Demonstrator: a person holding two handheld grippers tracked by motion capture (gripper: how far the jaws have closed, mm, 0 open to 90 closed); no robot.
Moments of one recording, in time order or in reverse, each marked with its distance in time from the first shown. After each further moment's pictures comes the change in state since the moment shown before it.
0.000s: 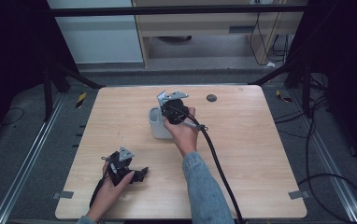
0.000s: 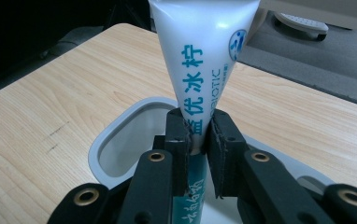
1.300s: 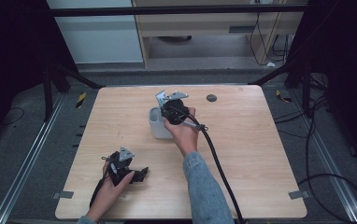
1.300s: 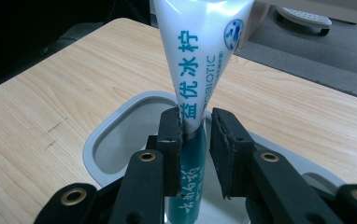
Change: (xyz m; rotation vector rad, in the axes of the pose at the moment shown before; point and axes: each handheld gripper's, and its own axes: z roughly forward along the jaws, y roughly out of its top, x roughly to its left) left arm 0.000 0.000 0.000 0.000 -0.002 0.003; right arm -0.002 -0.003 0.004 0.015 0.006 0.008
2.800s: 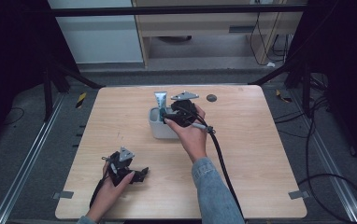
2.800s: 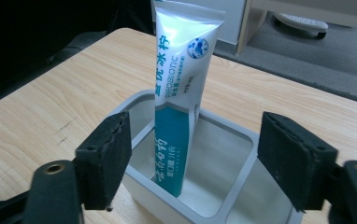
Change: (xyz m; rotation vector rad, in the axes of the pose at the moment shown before) left arm -0.001 0.000 0.000 0.002 -0.002 0.004; right arm -0.010 0.000 -0.036 -0.026 0.010 0.024
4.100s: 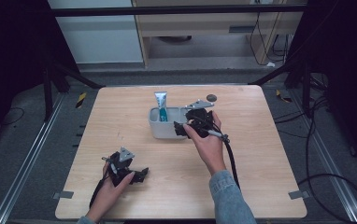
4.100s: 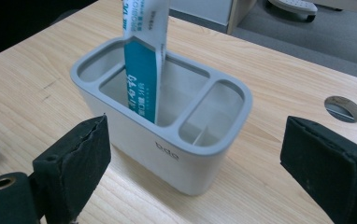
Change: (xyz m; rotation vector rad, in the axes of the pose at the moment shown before) left arm -0.001 0.000 0.000 0.000 -0.003 0.002; right arm -0.023 -0.030 -0.037 0.066 -0.034 -0.021
